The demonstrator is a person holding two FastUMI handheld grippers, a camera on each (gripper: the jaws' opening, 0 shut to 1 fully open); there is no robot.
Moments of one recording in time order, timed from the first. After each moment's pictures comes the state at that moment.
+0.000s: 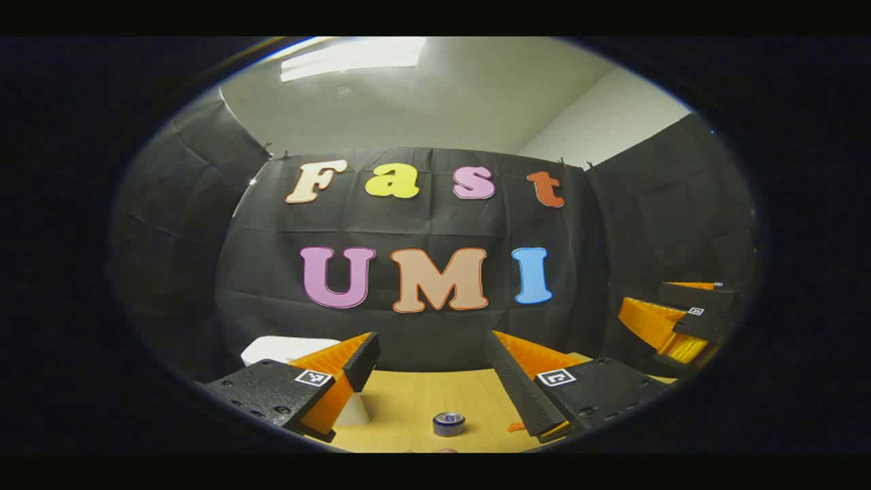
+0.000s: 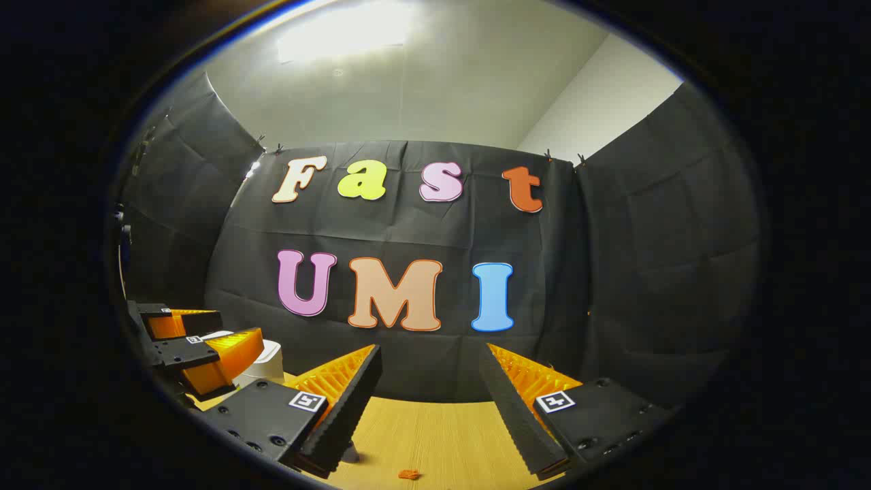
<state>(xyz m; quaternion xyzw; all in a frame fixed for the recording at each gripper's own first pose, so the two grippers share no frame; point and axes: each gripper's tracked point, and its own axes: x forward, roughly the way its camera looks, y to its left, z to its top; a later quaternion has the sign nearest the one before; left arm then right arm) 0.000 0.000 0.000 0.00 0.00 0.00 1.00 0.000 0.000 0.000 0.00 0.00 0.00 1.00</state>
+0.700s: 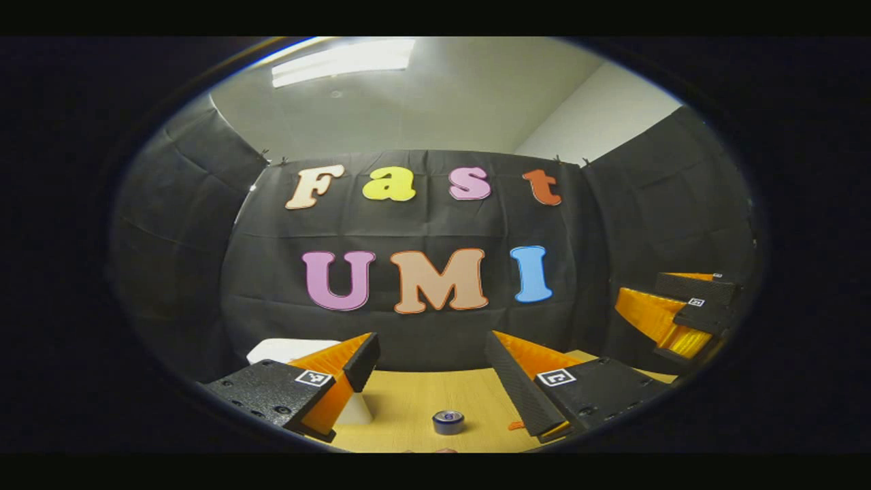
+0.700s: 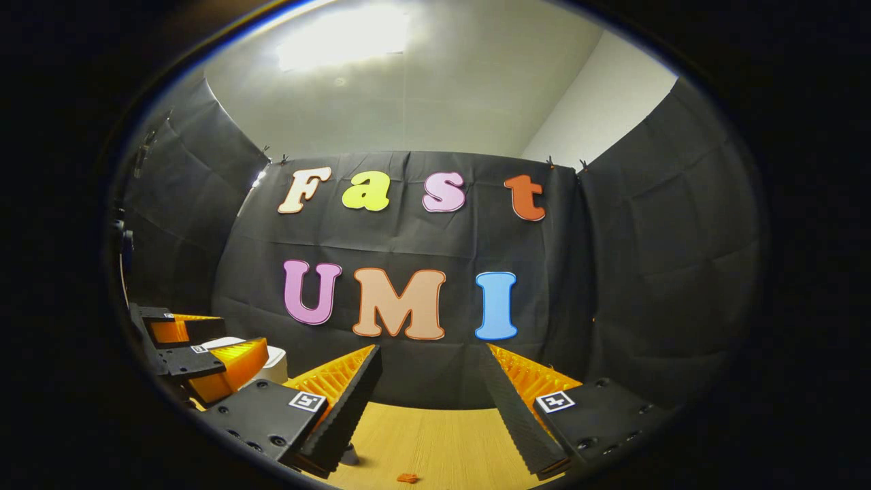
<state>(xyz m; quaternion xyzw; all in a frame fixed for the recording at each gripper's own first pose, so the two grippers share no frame) -0.010 -0.014 0.000 0.01 0.01 0.01 1.00 -0.006 -0.007 0.009 0.01 -0.02 0.02 1.00</state>
